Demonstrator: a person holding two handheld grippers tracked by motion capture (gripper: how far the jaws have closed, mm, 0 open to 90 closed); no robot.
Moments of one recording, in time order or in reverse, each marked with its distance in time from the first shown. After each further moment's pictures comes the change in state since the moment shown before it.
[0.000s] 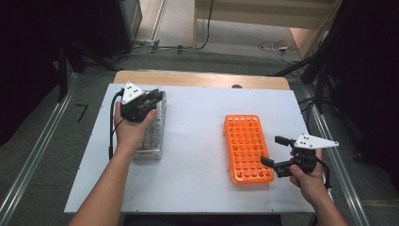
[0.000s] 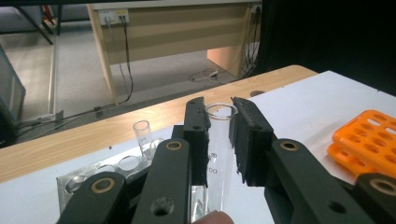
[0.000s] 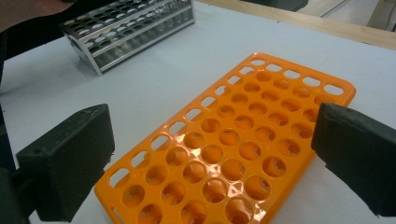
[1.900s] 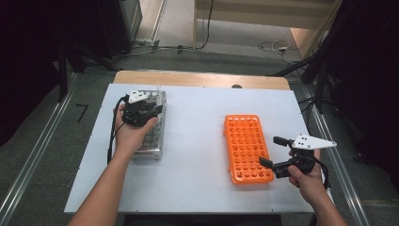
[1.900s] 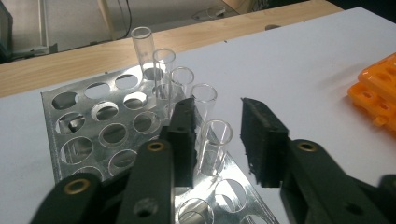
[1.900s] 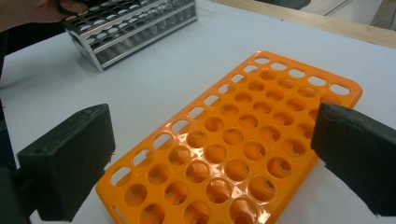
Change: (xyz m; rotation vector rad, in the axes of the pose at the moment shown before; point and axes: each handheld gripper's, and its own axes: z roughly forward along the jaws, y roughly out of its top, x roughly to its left) left arm 0.007 -0.021 0.009 0.252 0.010 -0.074; right arm 0.002 0.000 0.003 0.009 0.006 -0.011
